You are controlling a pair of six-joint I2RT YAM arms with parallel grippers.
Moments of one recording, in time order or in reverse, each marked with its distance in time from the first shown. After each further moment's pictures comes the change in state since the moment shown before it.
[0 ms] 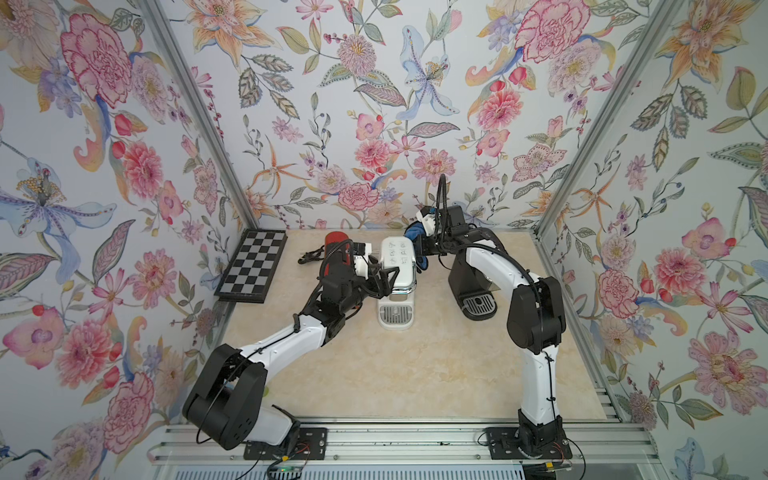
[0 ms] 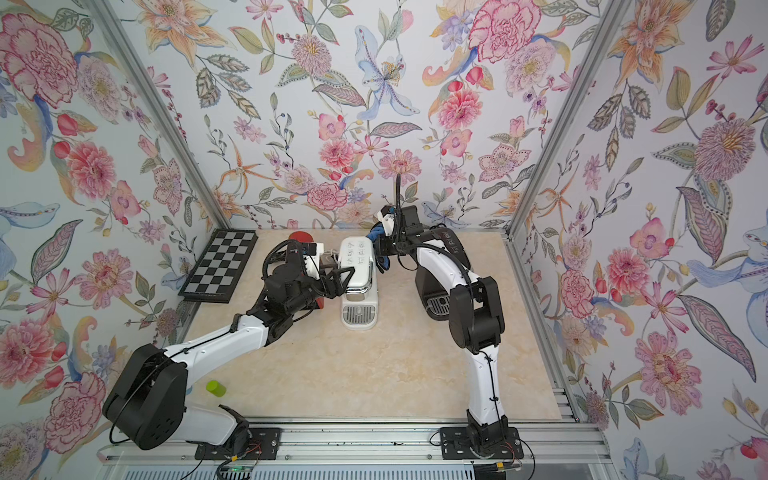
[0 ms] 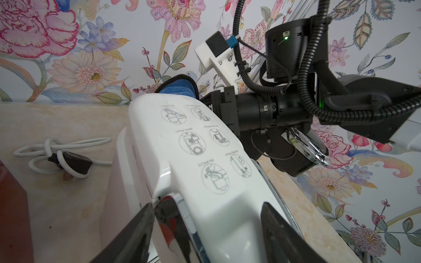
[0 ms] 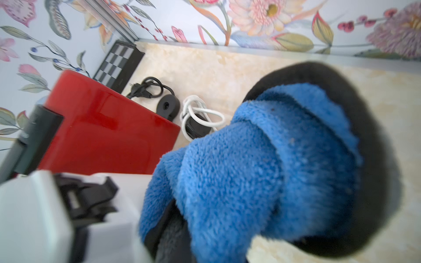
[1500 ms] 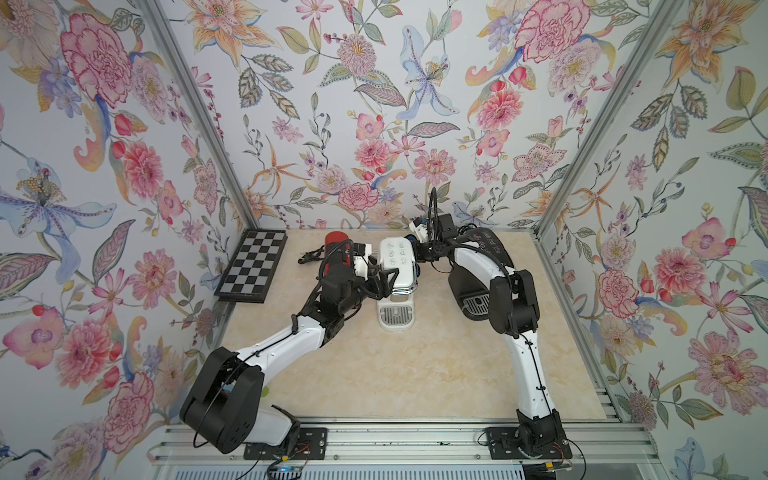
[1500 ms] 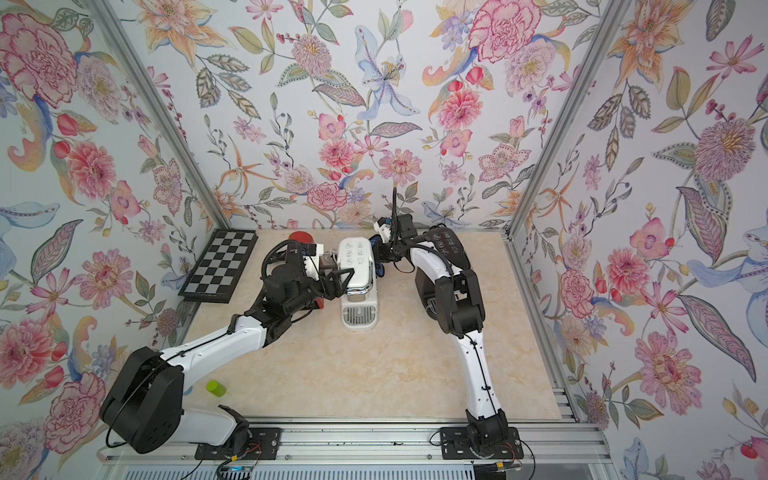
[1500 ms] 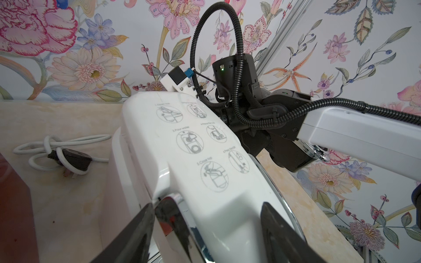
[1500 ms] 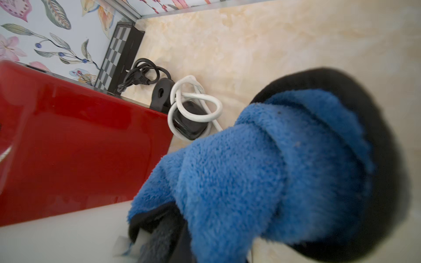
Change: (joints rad) left arm -0.001 -0.020 -0.002 -0.035 0.004 0.011; right arm -0.016 0.312 0.195 -0.060 -0.132 0.031
